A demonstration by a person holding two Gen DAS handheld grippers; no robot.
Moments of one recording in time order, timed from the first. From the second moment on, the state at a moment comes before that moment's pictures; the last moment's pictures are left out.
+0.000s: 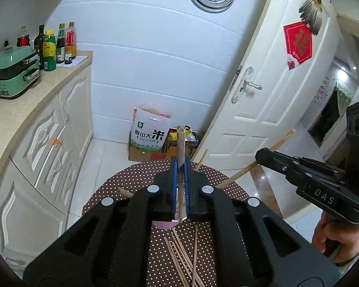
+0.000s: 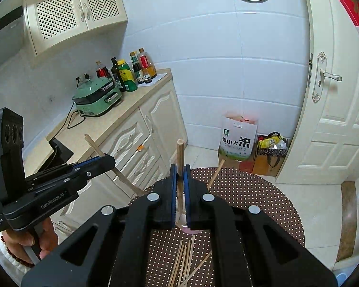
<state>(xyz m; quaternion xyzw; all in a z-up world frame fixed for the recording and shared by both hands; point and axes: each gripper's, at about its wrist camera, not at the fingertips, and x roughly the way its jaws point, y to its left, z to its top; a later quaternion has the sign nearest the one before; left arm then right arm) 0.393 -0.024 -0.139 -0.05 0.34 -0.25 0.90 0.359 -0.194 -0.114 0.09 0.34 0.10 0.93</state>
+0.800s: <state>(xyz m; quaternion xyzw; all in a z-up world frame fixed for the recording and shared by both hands) 0.398 -0.020 -0.161 -0.06 0.34 -0.22 0.91 0.365 -0.193 -0.144 0.09 0.38 0.11 0.91</state>
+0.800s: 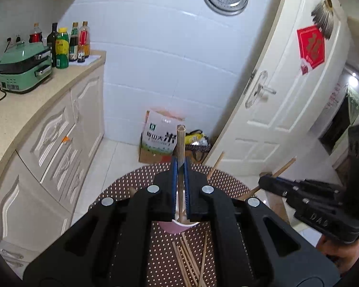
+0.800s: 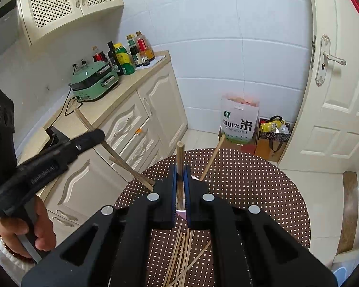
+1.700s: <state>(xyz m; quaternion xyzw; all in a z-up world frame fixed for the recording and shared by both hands) 0.400 -0.034 -0.222 -0.01 0.43 -0.22 0.88 0.374 -0.195 -0.196 0.09 0.44 0.09 0.89</state>
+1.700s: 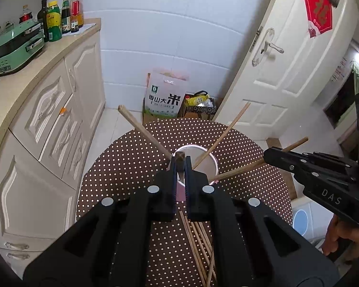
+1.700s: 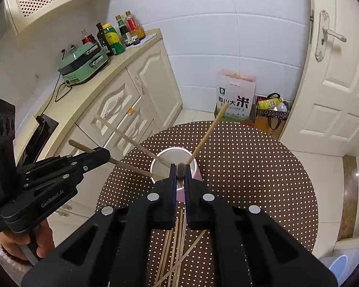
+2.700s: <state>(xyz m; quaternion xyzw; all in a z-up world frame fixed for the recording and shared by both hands) 0.381 0.002 -0.259 -0.08 0.45 -0.16 0.87 0.344 -0.231 -0.228 0.17 0.46 0.06 0.87</state>
